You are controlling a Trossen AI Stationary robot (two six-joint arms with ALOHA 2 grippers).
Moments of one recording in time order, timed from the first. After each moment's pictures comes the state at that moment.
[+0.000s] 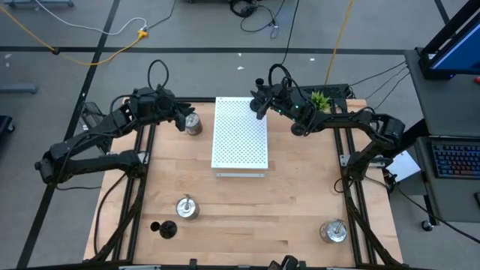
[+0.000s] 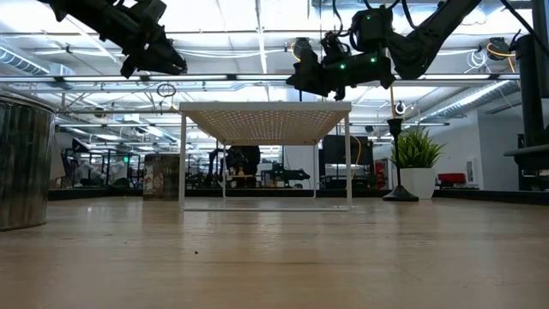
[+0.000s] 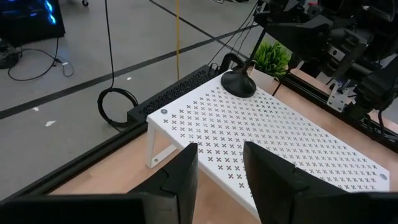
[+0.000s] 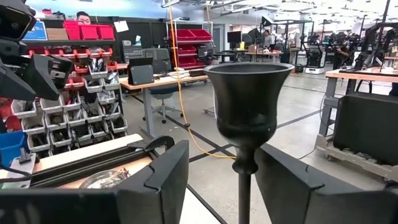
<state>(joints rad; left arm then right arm) 0.62 0.82 0.79 -0.34 0.08 -0.24 -0.51 1.60 0.86 0.83 0.08 0.04</state>
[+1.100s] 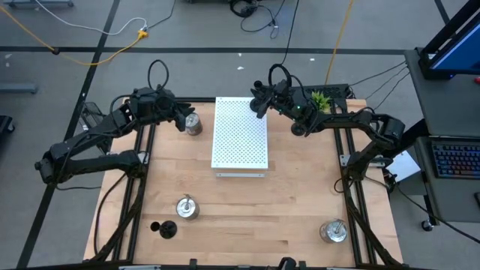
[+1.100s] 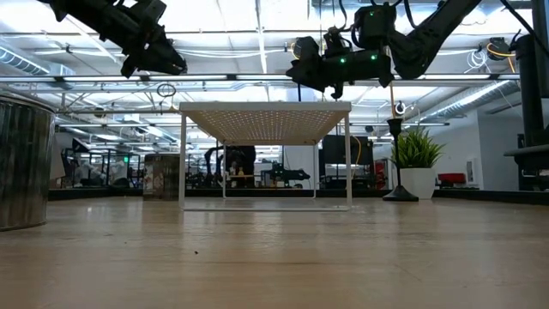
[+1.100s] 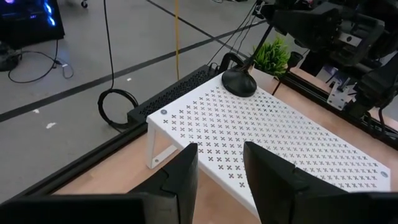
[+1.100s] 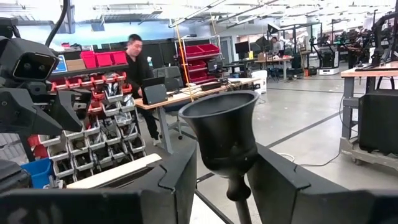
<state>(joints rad) 0.62 0.82 0.79 -0.34 0.08 -0.23 -0.50 1.60 0.86 0.90 0.05 0.15</state>
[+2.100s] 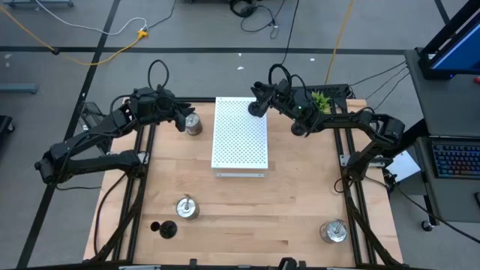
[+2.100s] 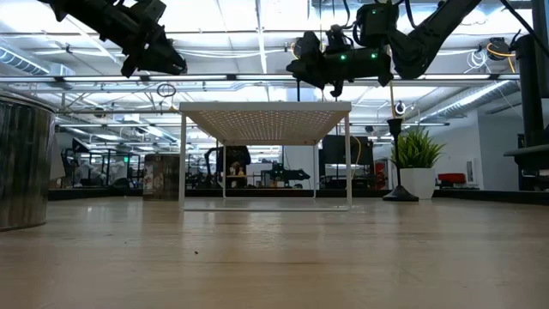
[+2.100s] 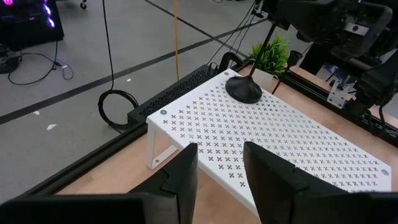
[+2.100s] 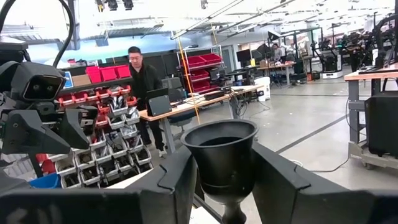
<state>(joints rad) 0.62 0.82 0.79 -0.34 0.08 -0.22 -0.50 1.60 0.86 0.94 0.05 0.18</state>
